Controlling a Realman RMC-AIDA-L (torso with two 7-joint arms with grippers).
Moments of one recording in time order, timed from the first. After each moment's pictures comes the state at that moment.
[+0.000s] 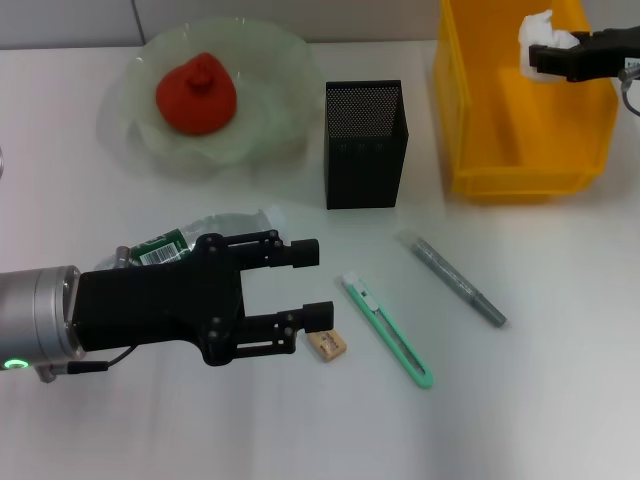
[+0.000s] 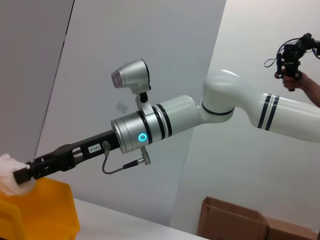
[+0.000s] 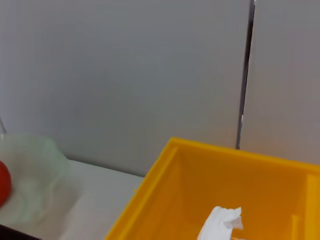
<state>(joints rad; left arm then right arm) -0.39 -2.07 1.08 0.58 1.58 1.77 -1.22 0.46 2.08 -1.13 -1.19 -2.28 -0.85 2.29</state>
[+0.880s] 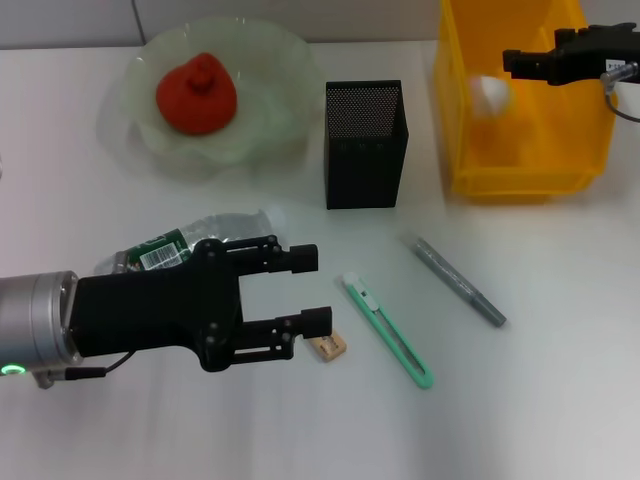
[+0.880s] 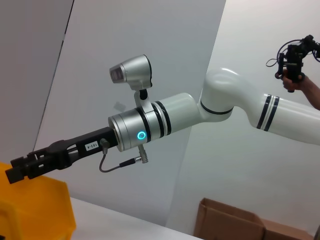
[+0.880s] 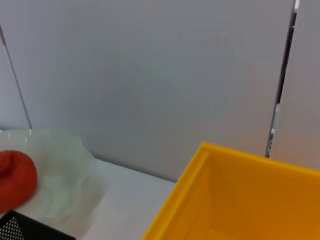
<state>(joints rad) -0.38 -2.07 1.08 0.58 1.58 1.78 -1.23 0.45 2.08 -1.18 -1.23 -2.26 -0.86 2.28</state>
